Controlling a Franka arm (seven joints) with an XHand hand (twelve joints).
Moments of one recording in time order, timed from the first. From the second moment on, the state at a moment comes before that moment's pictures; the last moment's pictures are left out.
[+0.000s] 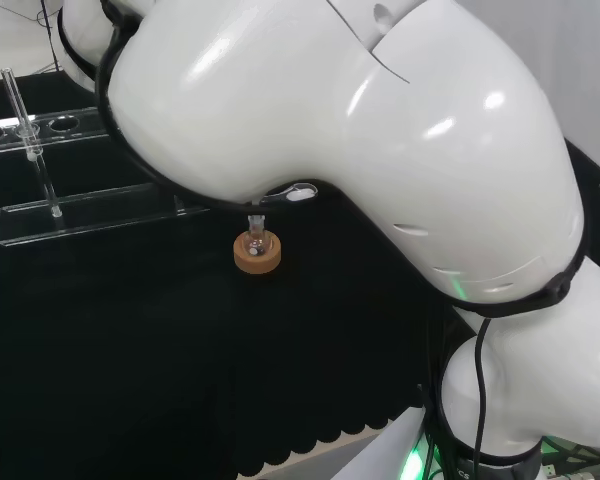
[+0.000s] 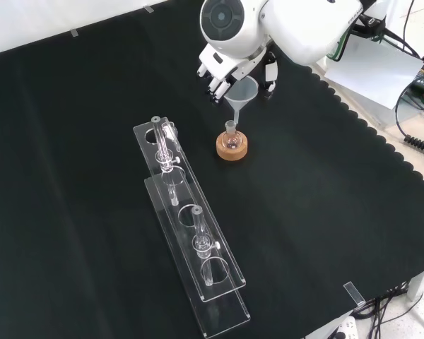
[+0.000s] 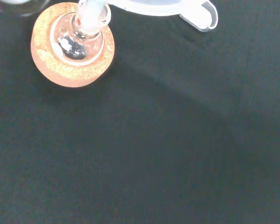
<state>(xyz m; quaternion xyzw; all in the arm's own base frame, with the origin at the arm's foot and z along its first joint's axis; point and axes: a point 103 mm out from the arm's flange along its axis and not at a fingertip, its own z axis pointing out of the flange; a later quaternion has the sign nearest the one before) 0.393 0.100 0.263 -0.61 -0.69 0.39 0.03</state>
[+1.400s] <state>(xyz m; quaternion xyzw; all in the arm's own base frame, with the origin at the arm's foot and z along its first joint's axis) 0.399 0.099 0.267 -0.61 -0.69 0.39 0.03</state>
